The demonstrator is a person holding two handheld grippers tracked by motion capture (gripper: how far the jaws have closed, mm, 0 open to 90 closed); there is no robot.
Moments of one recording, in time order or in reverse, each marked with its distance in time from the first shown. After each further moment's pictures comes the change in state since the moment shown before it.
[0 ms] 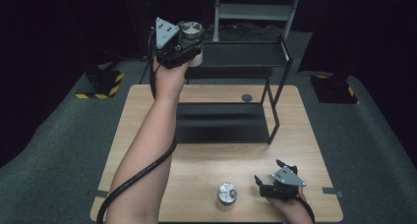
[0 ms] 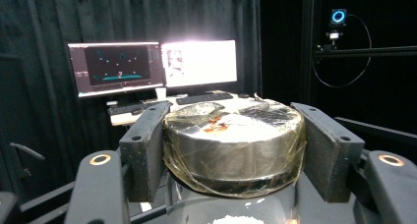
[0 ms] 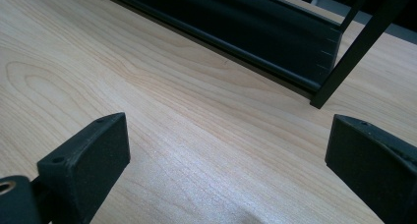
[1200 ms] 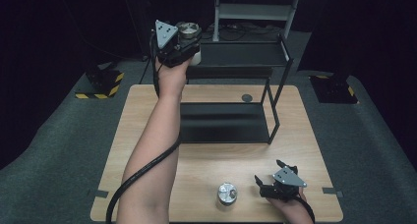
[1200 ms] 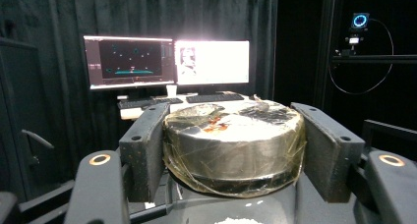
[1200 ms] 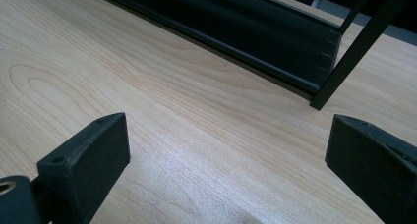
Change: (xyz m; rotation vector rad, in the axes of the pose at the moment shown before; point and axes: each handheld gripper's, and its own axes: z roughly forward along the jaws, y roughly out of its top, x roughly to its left) left arm 0.004 -0.020 0.014 -0.006 0.046 -0.033; right arm -0.001 -0.002 -0.001 -0.011 0.002 0.006
